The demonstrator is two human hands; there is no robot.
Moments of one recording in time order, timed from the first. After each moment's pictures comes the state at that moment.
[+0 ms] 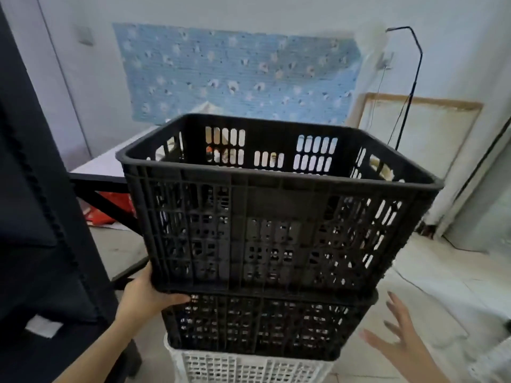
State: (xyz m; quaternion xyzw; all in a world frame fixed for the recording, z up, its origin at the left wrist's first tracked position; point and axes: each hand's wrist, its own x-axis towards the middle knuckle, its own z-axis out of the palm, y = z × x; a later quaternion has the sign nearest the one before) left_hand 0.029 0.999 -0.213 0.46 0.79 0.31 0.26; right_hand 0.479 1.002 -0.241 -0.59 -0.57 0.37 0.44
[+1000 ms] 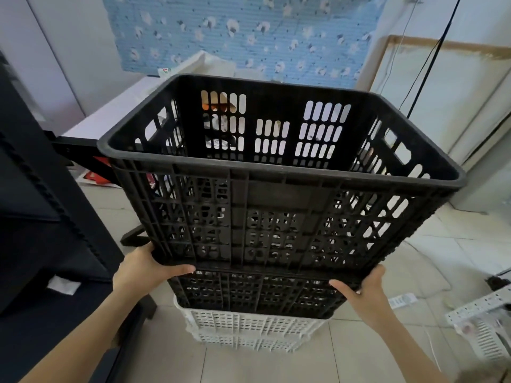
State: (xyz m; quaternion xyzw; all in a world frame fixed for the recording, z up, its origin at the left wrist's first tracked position) left_hand 0.028 1.001 -0.173 0.44 0.85 0.17 0.24; right_hand 0.438 1.037 -0.219 -0.69 -0.56 0.32 0.32
